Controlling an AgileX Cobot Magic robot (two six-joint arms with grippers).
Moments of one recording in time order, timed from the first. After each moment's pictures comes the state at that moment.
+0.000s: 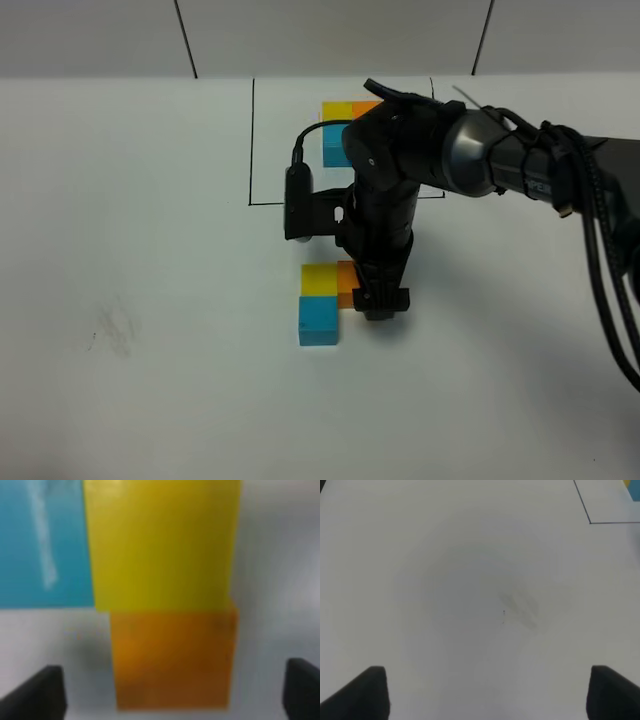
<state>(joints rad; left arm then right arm) -0.01 -0.01 -0.51 0.01 1.07 0.00 0.63 2.13 -1.54 -0.04 0.95 -0.83</state>
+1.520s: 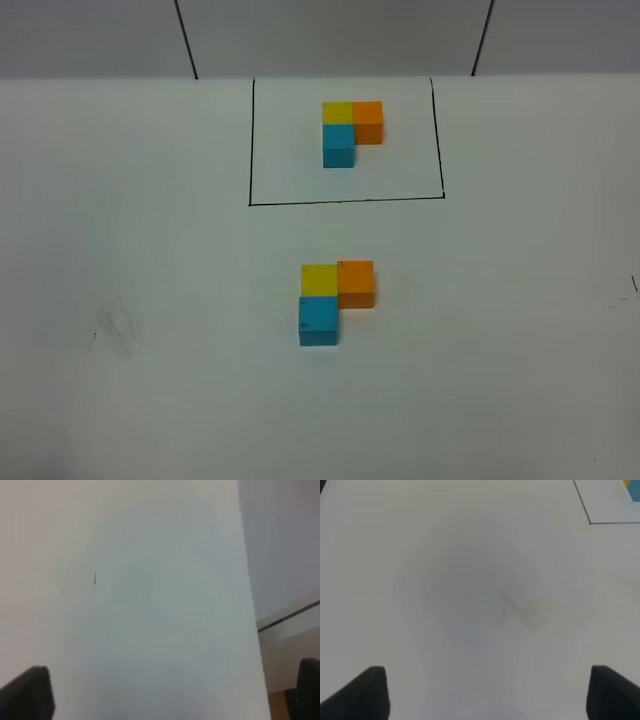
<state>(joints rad) -0.01 -0.01 -0.51 0.01 1.07 0.00 -0.18 0.36 -0.80 -0.10 1.18 -0.27</state>
